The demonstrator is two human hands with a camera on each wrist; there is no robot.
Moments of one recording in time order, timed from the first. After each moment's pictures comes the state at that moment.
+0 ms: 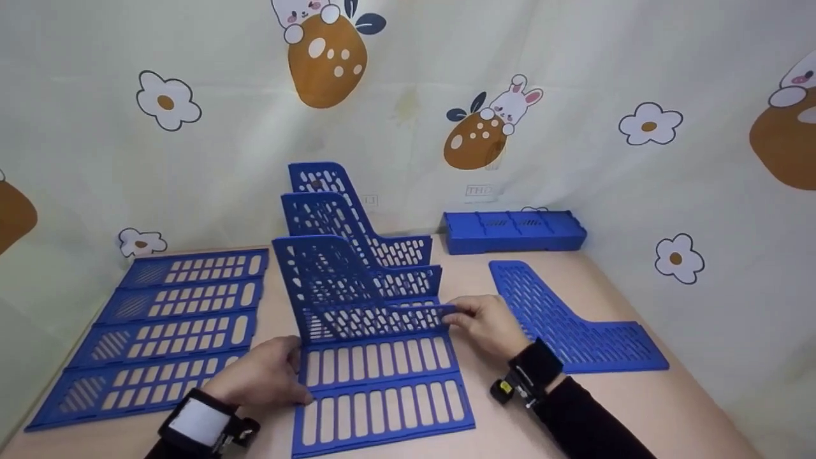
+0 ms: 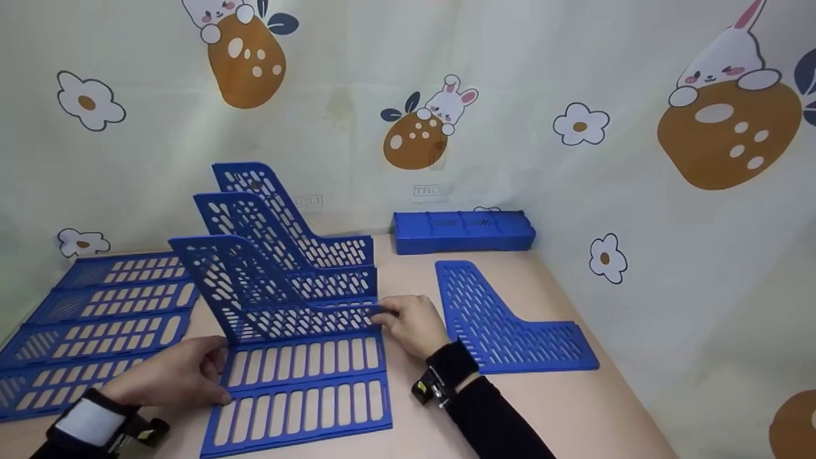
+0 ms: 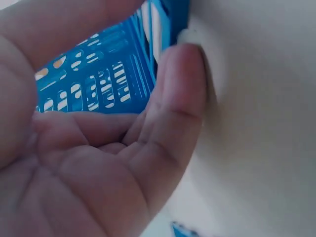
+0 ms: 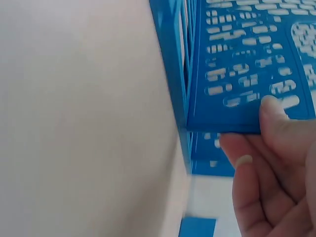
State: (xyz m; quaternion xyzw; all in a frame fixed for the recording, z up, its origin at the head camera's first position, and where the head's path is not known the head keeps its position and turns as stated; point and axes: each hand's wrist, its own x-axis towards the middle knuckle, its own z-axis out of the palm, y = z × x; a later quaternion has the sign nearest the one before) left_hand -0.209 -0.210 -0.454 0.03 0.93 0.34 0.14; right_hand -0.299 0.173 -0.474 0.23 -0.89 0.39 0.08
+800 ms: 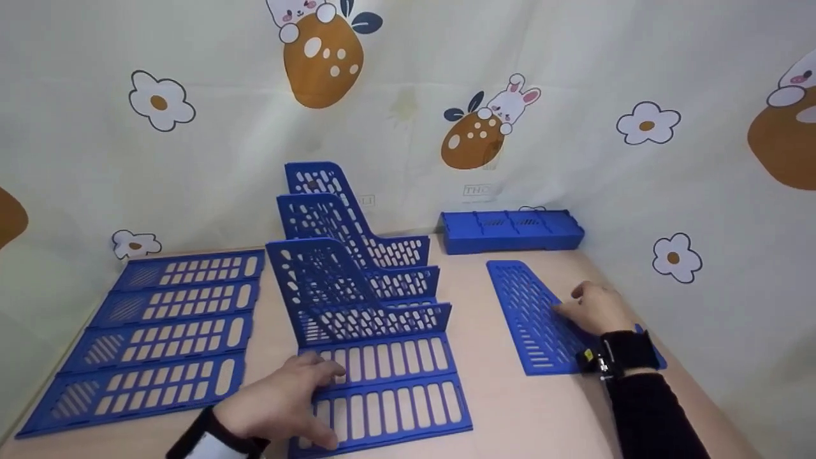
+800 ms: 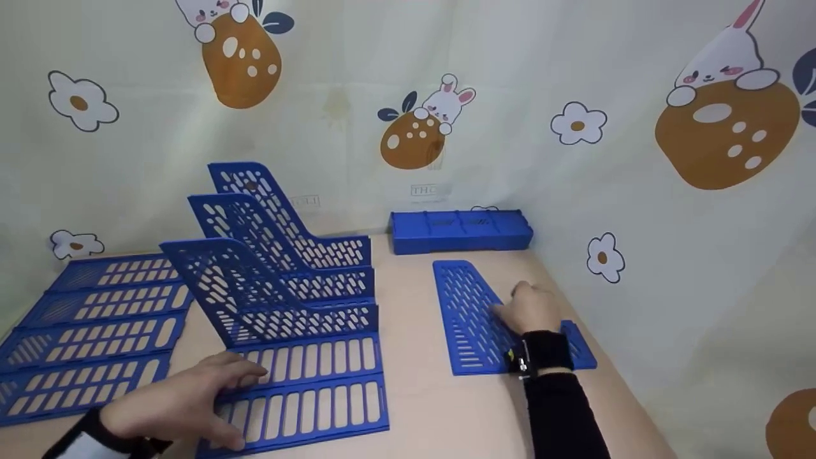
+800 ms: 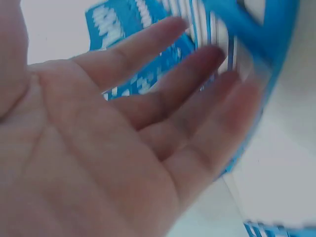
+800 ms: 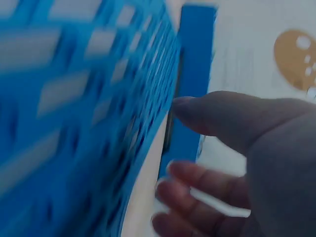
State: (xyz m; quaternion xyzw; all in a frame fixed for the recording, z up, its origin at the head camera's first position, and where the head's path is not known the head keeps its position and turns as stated) left_hand -0.182 -0.173 -0.428 0.10 0.93 0.28 0.23; right_hand -0.325 0.343 -0.452 -0.01 -0.98 0.21 0.00
